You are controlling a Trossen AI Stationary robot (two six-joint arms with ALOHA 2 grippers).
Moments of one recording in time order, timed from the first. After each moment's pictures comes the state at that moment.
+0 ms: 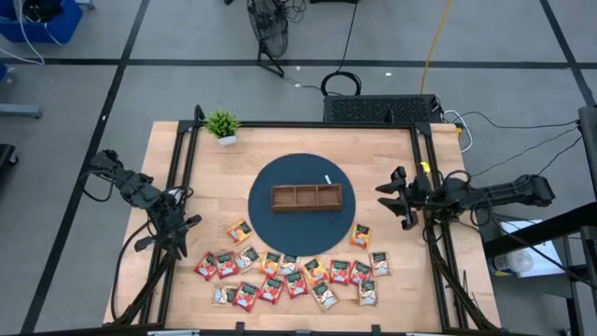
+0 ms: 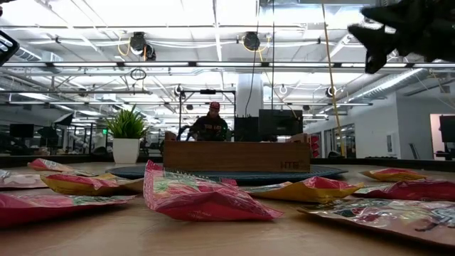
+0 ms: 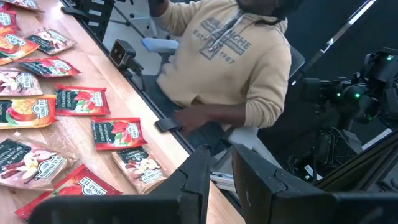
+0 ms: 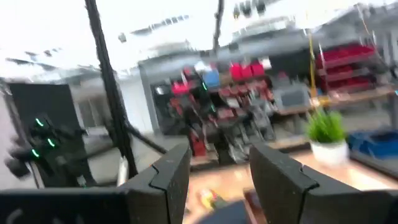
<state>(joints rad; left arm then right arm) -0.59 0.05 0.26 -0.44 0.44 -0.45 0.13 0.31 0.02 0.58 0.08 0.20</state>
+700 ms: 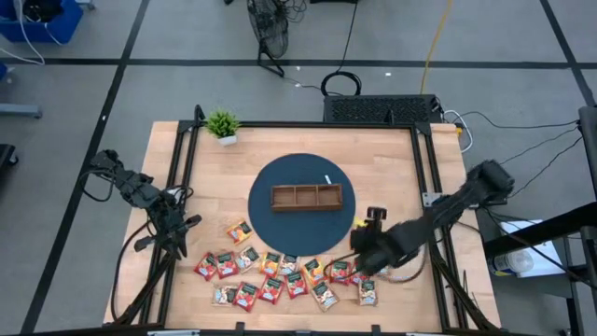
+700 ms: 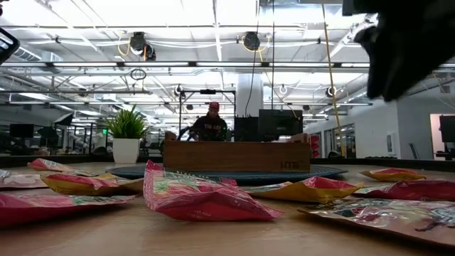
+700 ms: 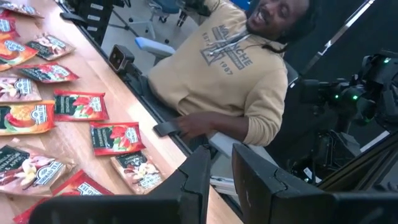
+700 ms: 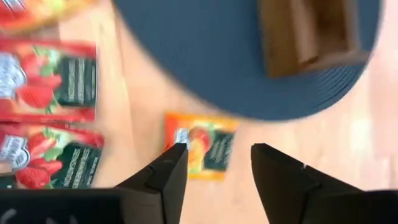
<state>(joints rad) -0.59 0.05 0.26 -0.42 0.44 -0.45 0.57 1.61 1.13 -1.07 0.44 0.63</state>
